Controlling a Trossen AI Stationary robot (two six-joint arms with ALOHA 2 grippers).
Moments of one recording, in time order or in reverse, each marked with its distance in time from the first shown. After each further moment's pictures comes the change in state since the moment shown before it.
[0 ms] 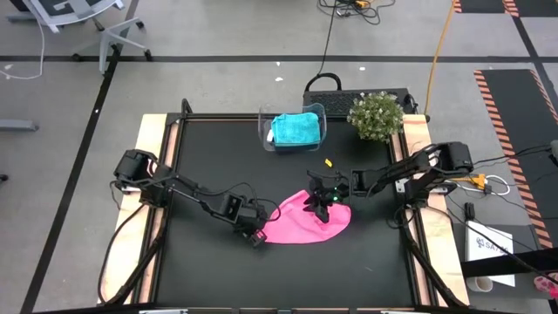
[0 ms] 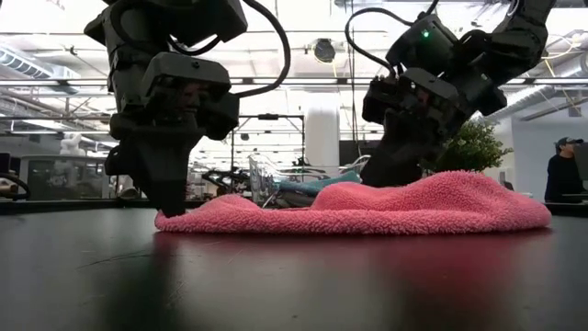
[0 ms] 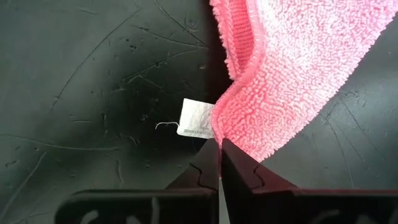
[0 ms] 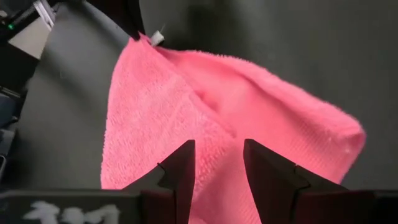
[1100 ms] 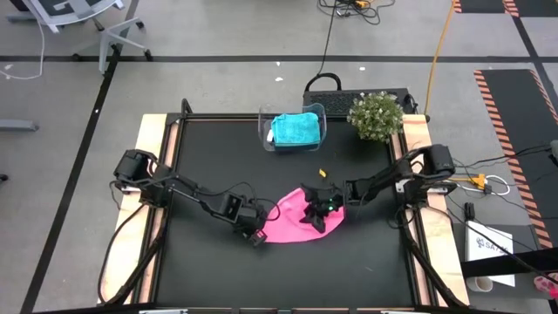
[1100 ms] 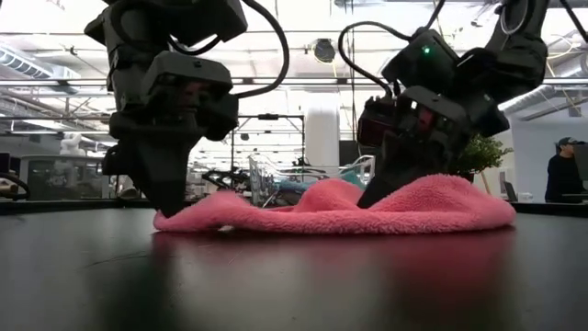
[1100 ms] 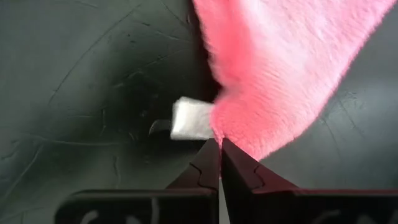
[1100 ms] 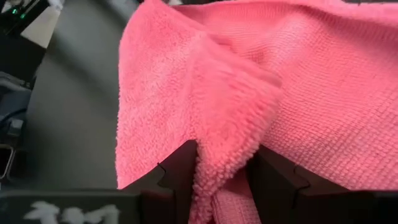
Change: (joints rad) left arm -0.001 -0.001 0.000 -0.002 0.009 -0.028; right arm 0.078 0.183 0.004 0.119 -0.006 0.078
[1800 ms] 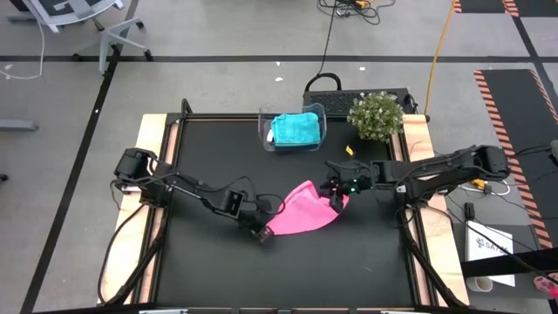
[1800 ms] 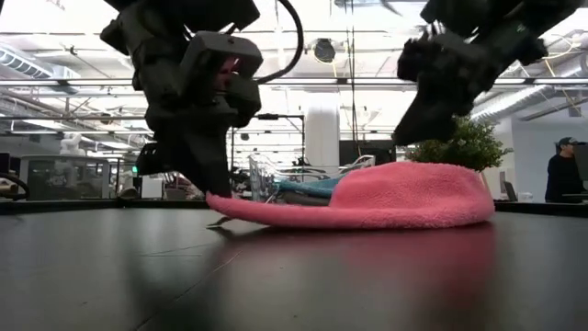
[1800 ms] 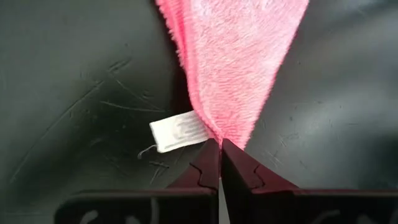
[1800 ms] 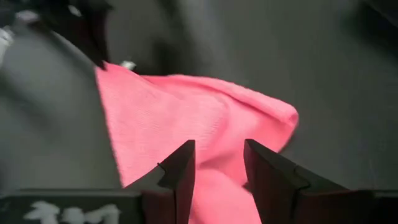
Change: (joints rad) left arm 0.037 -0.003 0.000 0.153 -0.009 0.052; right arm -0.085 -0.592 -0.006 -0.565 0.208 -0.105
